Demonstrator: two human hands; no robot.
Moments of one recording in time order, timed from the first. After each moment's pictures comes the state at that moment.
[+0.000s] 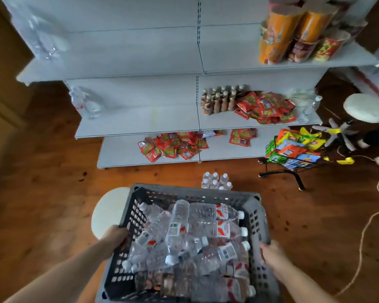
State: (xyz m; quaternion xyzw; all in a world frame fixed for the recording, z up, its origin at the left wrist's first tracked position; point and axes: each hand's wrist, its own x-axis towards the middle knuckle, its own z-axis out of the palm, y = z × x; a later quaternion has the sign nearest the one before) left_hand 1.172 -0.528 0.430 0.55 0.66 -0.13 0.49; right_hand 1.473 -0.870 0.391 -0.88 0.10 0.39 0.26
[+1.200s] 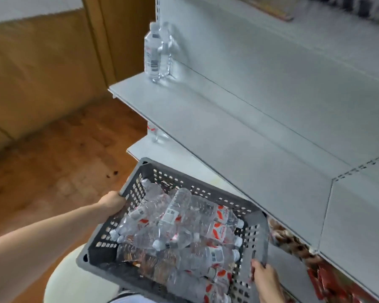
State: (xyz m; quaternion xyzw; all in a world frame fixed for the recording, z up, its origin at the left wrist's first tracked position) left_hand 1.316 -0.095 0.462 0.40 0.78 0.04 0.47; right_hand 1.743 -0.277 0.413 -0.90 -0.11 0.37 0.20
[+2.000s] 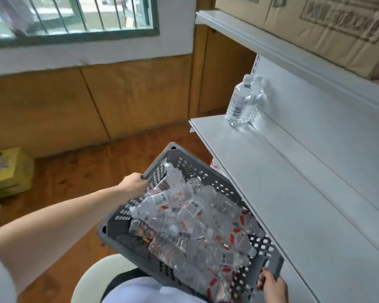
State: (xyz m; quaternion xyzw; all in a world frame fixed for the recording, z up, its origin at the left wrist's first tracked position) left_hand 1.227 -0.023 0.539 0.33 0.85 0.16 0.38; right_hand 1.656 -0.057 0.411 -0.80 -0.23 0.48 0.28
